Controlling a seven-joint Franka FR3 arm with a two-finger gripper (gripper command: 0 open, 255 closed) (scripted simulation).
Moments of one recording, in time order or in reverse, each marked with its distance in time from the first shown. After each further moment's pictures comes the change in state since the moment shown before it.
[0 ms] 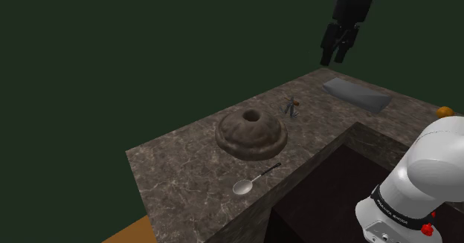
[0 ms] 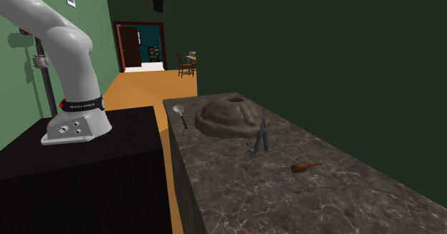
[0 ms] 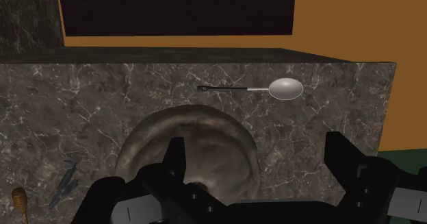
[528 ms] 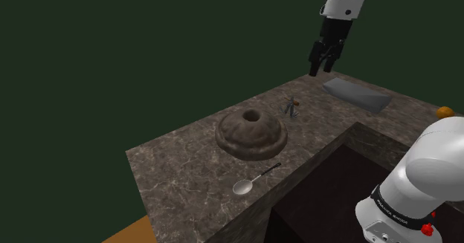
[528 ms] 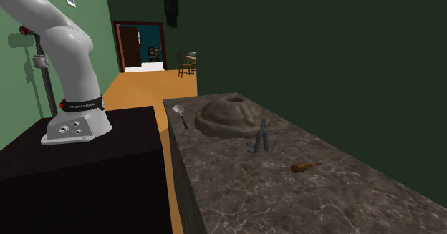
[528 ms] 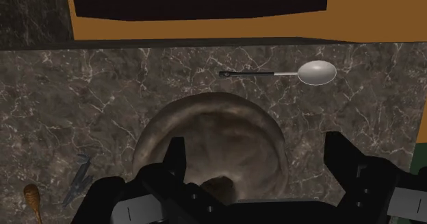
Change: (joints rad) arm -0.027 0.101 -0.041 -0.074 -0.045 0.179 -0.052
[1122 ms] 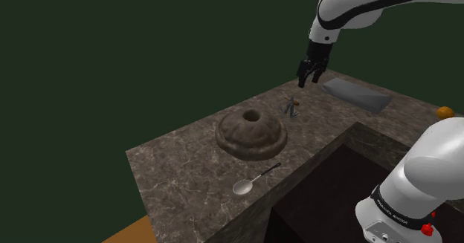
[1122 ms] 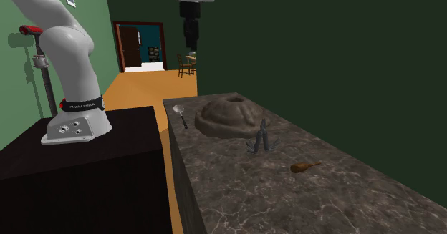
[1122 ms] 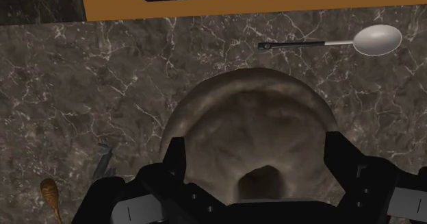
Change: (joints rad) arm -0.033 0.218 -0.063 -0.044 -0.043 0.276 -0.065
